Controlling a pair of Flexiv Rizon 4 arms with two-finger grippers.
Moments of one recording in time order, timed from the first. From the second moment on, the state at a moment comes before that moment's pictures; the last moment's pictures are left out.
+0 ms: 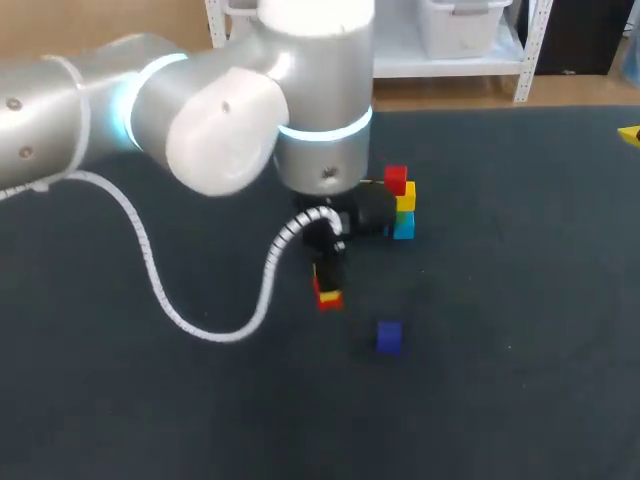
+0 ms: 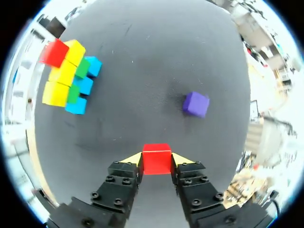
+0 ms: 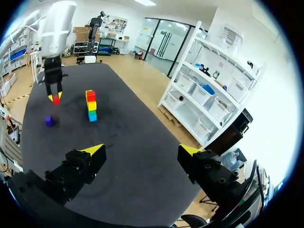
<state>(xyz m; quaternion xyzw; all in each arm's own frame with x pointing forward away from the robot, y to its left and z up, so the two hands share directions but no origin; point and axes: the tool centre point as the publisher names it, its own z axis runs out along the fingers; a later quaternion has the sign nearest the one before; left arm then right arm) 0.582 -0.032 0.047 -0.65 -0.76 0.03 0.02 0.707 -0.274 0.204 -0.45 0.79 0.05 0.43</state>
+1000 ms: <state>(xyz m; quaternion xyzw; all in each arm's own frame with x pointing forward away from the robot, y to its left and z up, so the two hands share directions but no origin) 0.674 -0.025 0.148 -0.77 -0.64 -0.01 0.02 0.707 -0.274 0.204 -0.45 0.79 0.05 0.43</state>
